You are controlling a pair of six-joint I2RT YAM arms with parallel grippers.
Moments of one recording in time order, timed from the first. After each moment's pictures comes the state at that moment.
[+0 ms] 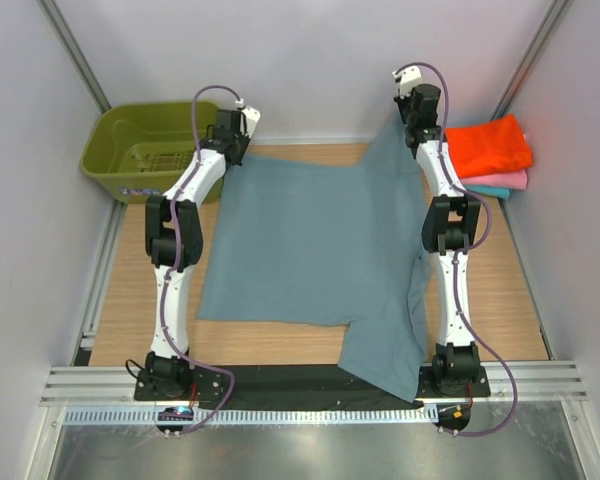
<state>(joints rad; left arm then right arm) -0.21 2.36 2.11 -0.42 -0.17 0.34 0.04 2.69 2.60 -0.06 0.05 -0.41</state>
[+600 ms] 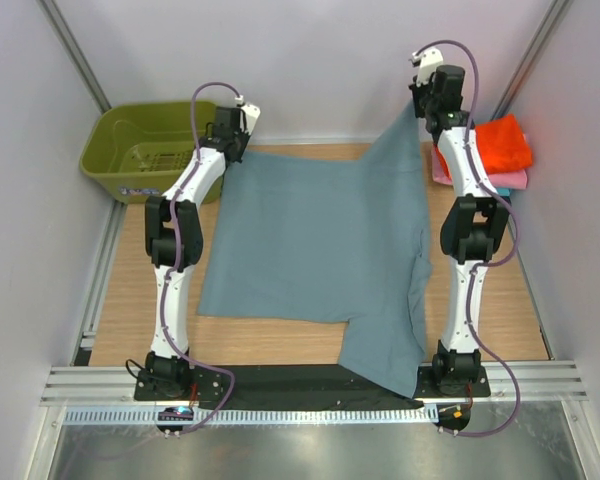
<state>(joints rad) -0.21 2.36 2.15 -0.42 -0.17 0.34 0.01 2.38 2.37 -0.27 -0.05 -0.32</state>
